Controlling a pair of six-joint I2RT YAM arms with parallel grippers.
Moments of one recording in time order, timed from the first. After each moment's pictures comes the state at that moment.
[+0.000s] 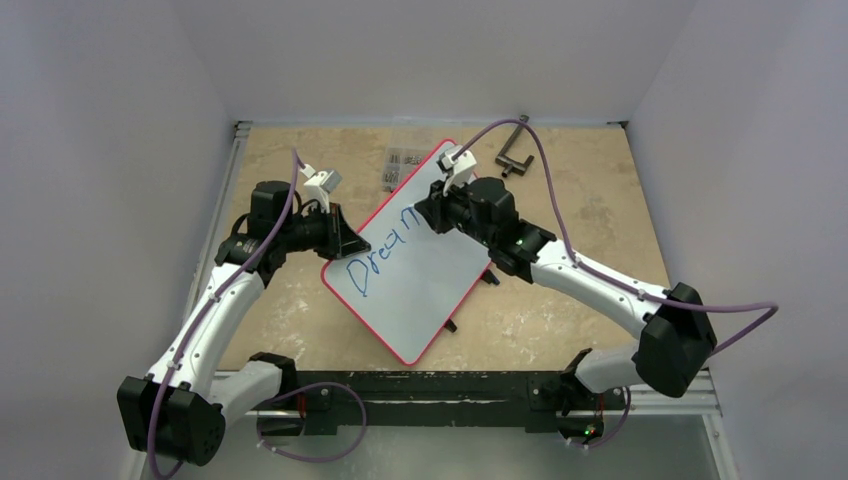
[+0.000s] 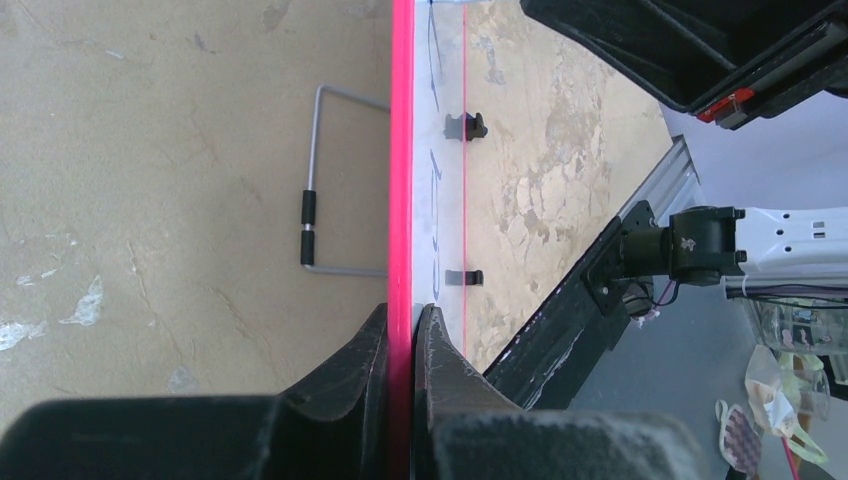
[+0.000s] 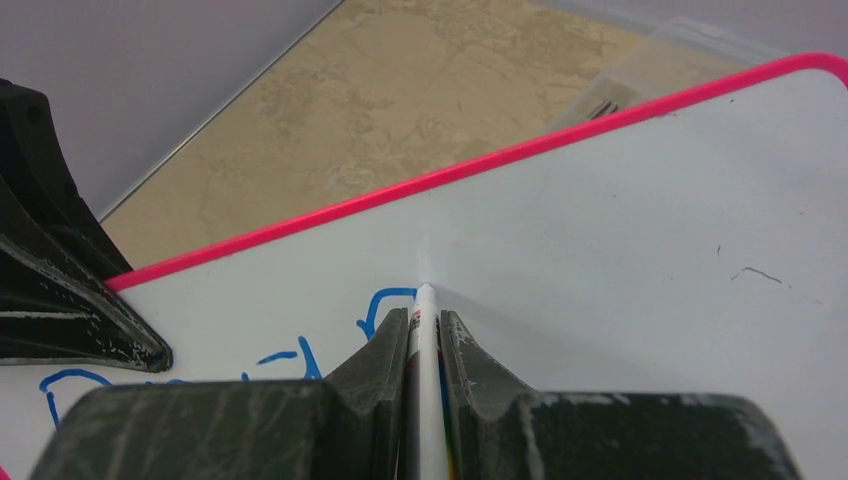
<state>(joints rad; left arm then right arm) -0.21 1.04 0.91 -0.51 0.68 -0.25 0.78 1.37 1.03 0.10 0.04 0.23</state>
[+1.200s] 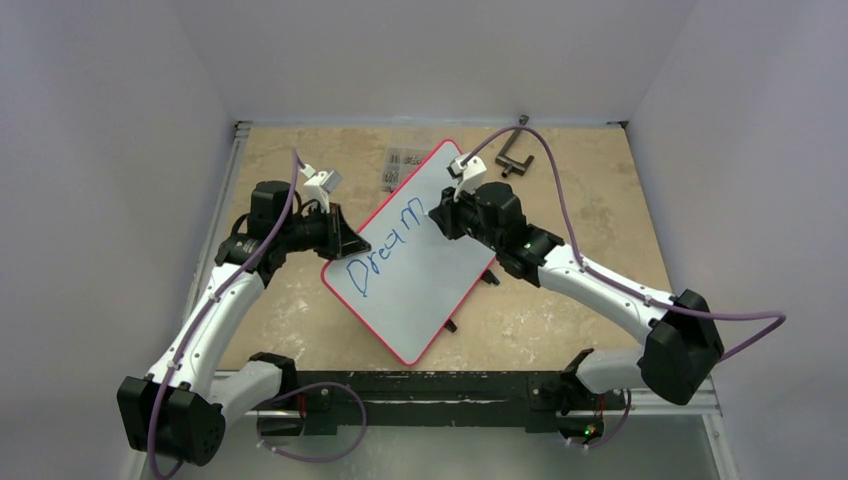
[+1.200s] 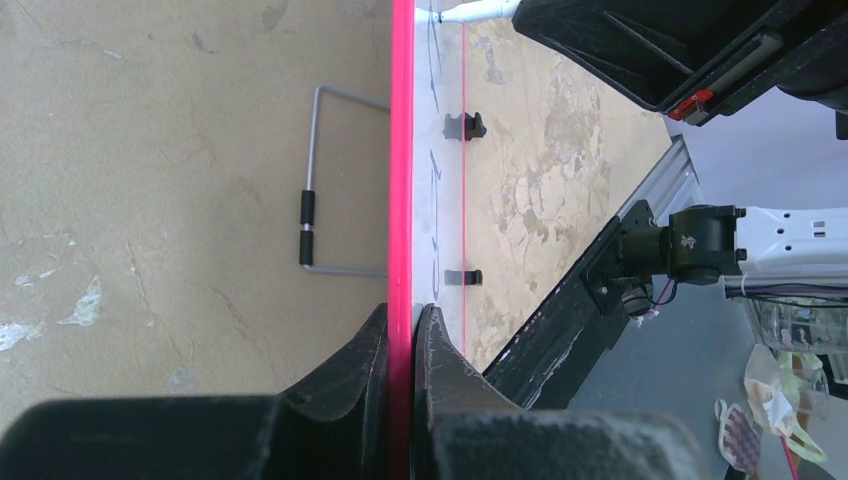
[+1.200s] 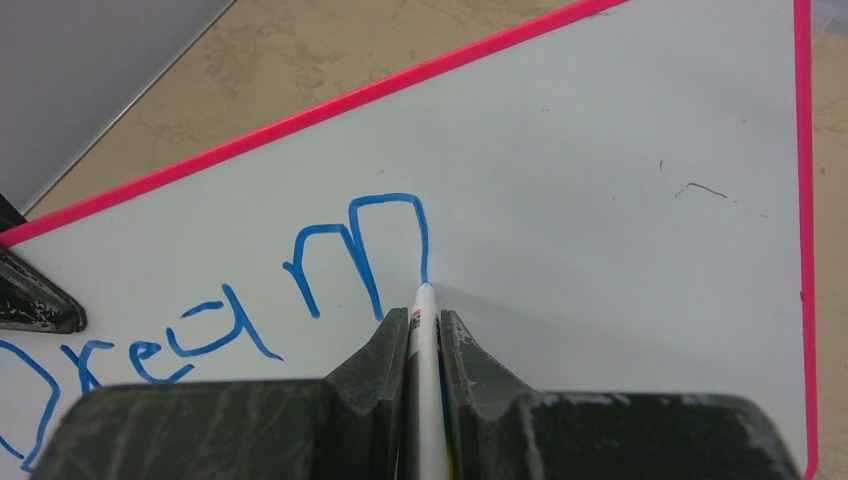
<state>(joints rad) -0.21 1.04 0.91 -0.51 0.68 -0.25 0.74 1.34 0.98 0.04 0.06 0.22</state>
